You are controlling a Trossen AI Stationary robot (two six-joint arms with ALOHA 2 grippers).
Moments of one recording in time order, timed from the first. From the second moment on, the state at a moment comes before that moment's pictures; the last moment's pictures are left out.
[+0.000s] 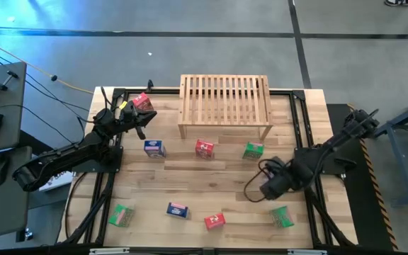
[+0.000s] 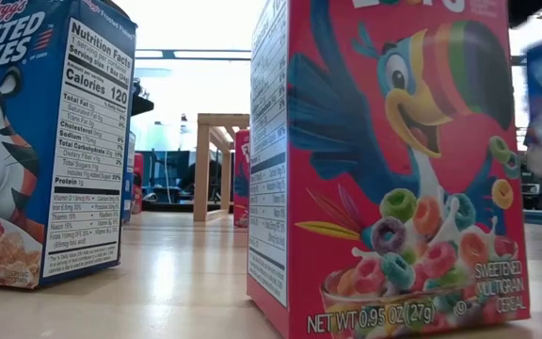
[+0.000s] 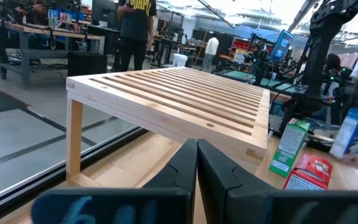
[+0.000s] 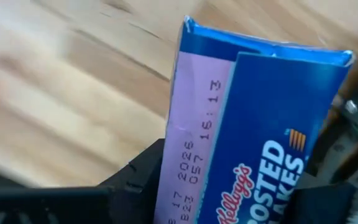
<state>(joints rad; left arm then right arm) 0.80 0.56 0.01 0.58 0.38 -0.19 0.59 1.38 1.17 -1.27 0.00 1.58</state>
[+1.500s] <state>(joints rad) 0.80 0.56 0.01 0.49 0.37 -0.12 -0.63 1.90 2.16 -1.57 0.28 -0.57</state>
